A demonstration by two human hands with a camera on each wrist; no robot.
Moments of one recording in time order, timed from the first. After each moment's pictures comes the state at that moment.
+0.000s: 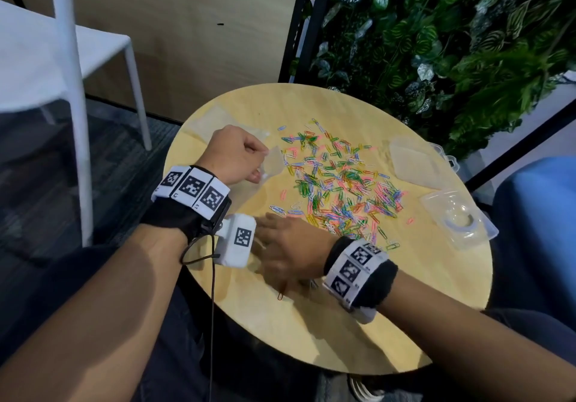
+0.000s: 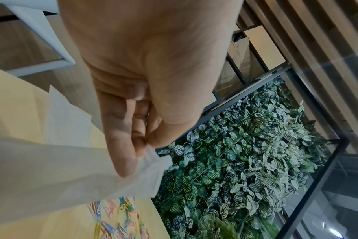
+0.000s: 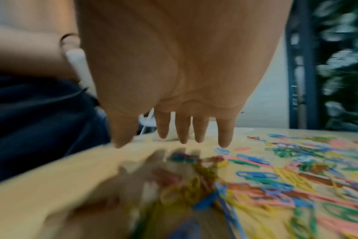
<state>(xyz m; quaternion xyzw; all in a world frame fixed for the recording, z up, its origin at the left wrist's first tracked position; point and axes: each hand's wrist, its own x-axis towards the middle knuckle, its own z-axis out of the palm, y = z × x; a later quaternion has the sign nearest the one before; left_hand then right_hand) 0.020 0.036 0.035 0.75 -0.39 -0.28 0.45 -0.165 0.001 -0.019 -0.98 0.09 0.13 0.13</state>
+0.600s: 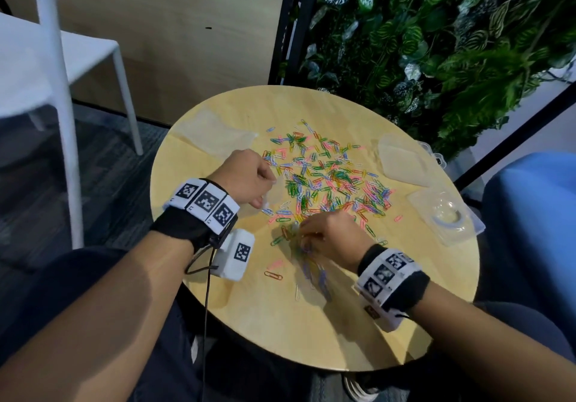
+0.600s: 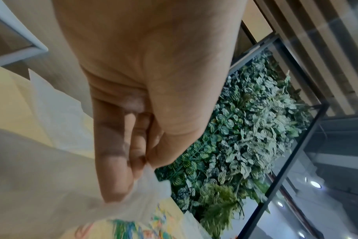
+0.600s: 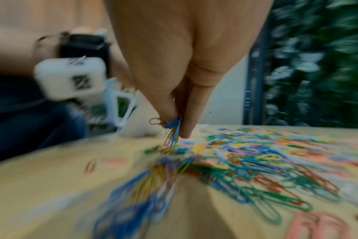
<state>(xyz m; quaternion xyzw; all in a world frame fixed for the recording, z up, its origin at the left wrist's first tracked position) -0.014 0.027 0.024 0.74 -0.49 -0.32 0.32 -0.233 -0.038 -0.010 -0.97 0.20 -0.04 0.15</state>
